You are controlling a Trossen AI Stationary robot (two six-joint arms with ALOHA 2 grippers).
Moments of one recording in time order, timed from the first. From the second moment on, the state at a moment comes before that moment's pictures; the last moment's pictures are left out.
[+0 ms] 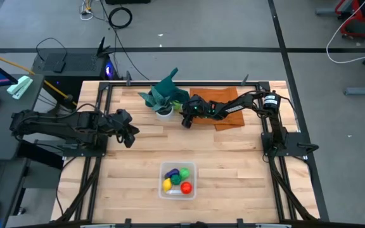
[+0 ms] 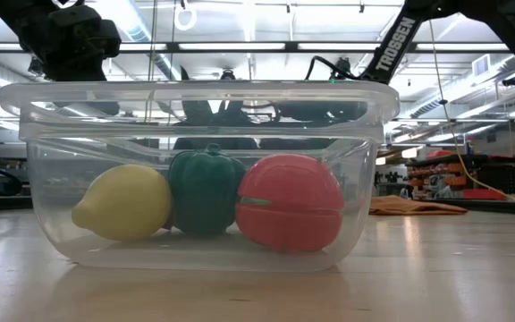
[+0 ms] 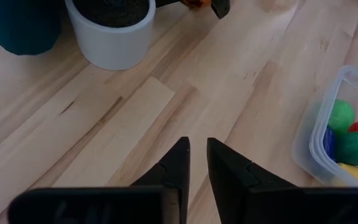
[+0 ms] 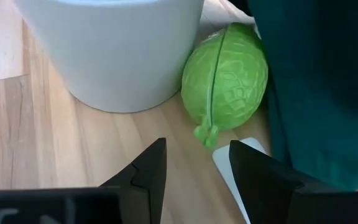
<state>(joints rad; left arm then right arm) -0.01 0.74 0.59 -0.63 -0.23 -0.62 -0.35 2.04 1.03 0.39 0.09 -0.05</state>
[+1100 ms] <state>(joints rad) -0.01 0.74 0.59 -0.63 -0.23 -0.62 -0.37 2.04 1.07 0.37 0.09 0.05</state>
